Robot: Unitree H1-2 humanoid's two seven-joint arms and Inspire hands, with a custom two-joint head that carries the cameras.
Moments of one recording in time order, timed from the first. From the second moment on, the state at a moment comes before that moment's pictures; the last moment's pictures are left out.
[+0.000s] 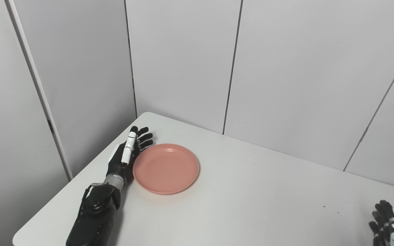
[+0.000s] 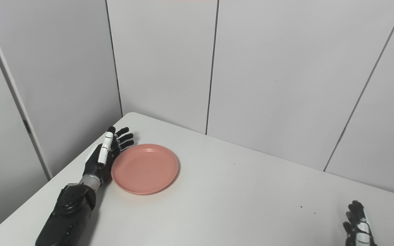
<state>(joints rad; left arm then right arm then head) -0.34 0.33 0.33 0.36 -0.32 0.01 -0.10 -0.18 -0.06 -0.06 0.02 0.13 -0.05 0.06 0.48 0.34</state>
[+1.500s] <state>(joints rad) -0.40 0.17 0.13 0.41 -0.15 -0.10 -0.03 -0.17 -0.06 -0.02 -0.01 0.13 -0.01 0.07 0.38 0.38</state>
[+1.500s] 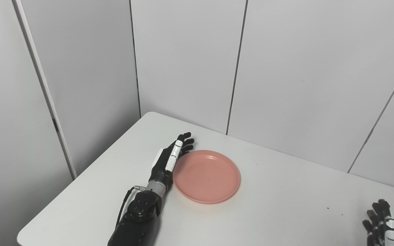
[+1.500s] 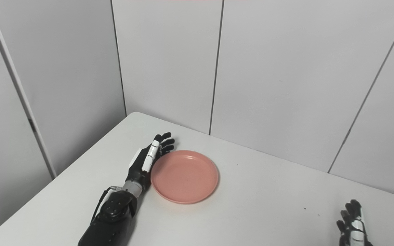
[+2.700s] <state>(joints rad) -0.35 0.06 0.08 0.24 -0.17 0.06 -0.04 -0.20 0.05 0.05 0.03 0.01 0.01 0.01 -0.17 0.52</state>
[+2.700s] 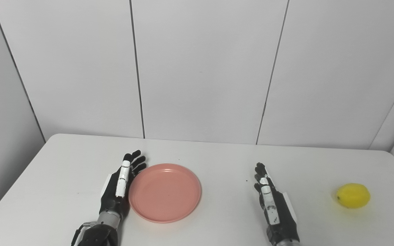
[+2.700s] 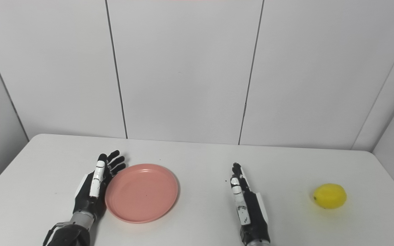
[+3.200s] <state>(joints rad) -0.33 -0.02 0.08 0.19 -0.18 0.08 -0.01 -0.23 0.06 0.06 0.03 0.00 0.02 0.01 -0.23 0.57</state>
